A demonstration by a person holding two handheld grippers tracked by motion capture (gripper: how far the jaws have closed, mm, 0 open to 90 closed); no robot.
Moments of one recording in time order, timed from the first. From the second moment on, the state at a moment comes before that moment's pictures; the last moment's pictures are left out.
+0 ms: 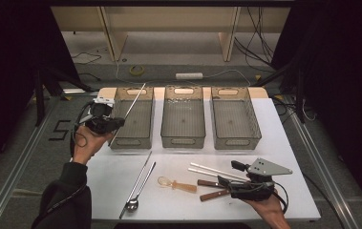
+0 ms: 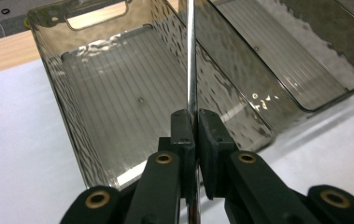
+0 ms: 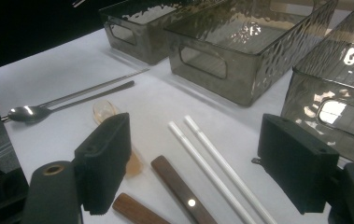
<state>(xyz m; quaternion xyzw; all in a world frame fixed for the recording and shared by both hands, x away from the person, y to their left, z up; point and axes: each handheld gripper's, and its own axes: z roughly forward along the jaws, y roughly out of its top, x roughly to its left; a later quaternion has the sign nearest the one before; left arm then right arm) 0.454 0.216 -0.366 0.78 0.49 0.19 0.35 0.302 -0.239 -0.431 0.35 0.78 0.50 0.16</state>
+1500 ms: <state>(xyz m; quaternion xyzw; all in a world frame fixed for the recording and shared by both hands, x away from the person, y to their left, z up) 0.510 0.228 -0.407 0.75 0.54 0.21 0.31 0.302 -0.238 -0.432 0.35 0.78 0.50 0.15</state>
